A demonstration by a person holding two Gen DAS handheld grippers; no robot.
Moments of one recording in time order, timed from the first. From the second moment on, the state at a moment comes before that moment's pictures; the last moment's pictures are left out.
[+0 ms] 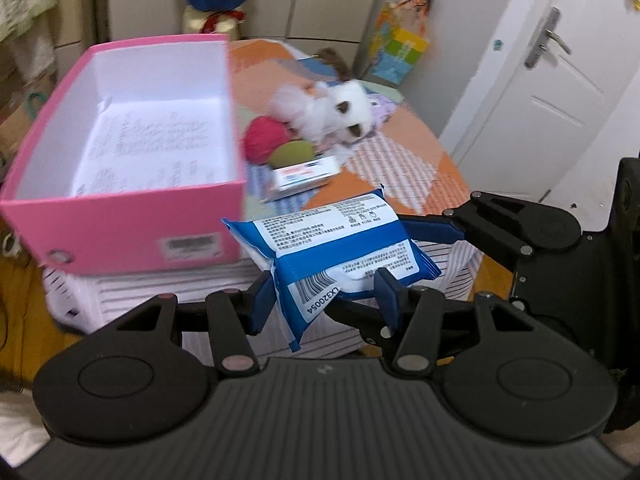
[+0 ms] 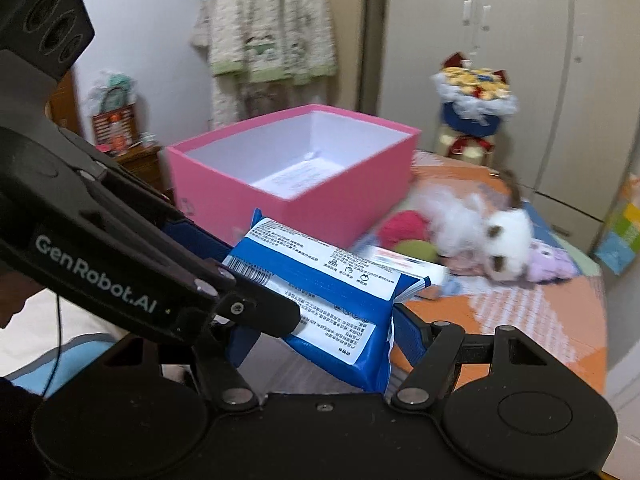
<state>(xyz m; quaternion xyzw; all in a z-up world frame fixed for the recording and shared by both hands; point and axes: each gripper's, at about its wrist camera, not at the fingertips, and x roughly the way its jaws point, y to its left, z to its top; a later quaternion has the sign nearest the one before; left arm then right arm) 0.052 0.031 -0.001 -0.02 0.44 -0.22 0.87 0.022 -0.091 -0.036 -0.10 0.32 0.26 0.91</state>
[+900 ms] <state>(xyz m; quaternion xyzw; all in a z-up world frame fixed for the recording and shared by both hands) 0.212 0.125 0.029 -0.08 0.41 -0.19 0.89 0.188 -0.019 0.001 -0.11 0.28 0.31 0.90</state>
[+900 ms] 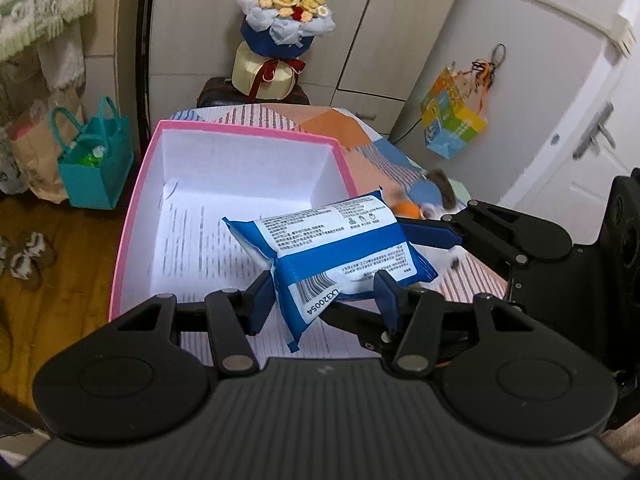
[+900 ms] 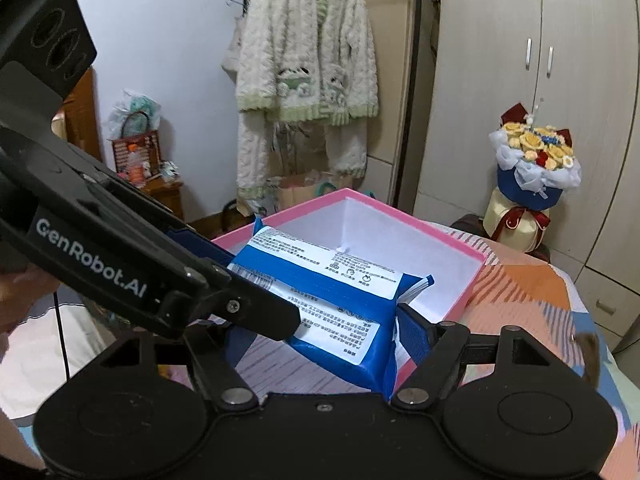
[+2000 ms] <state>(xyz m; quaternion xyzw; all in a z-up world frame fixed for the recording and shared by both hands) 0.279 0.135 0.007 -0.02 0.41 -0.15 0.90 0.269 0.010 -0.024 -0.16 0.38 0.28 0.87</state>
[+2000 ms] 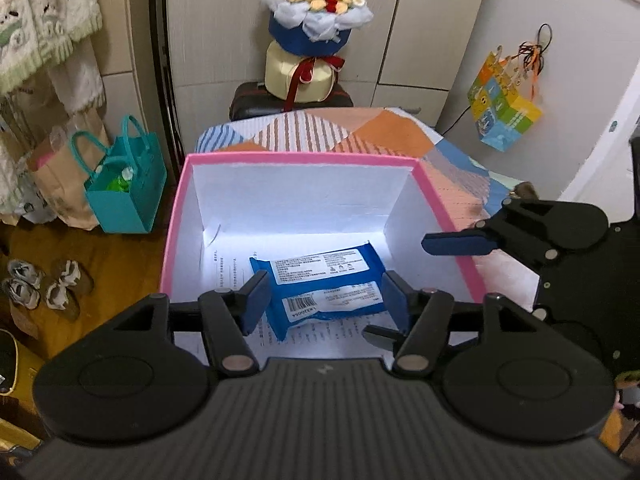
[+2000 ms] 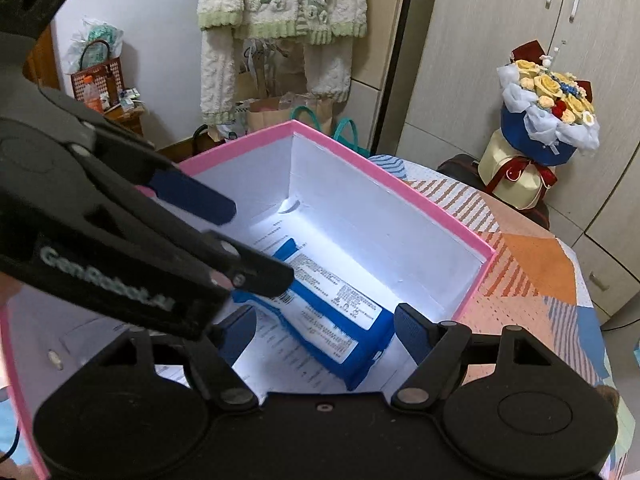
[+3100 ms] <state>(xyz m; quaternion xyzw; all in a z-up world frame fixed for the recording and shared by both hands) 0.098 0.022 0.045 0.09 0.34 -0.28 0.89 0.097 -0.174 0.016 -0.07 0.32 0.25 0.91</state>
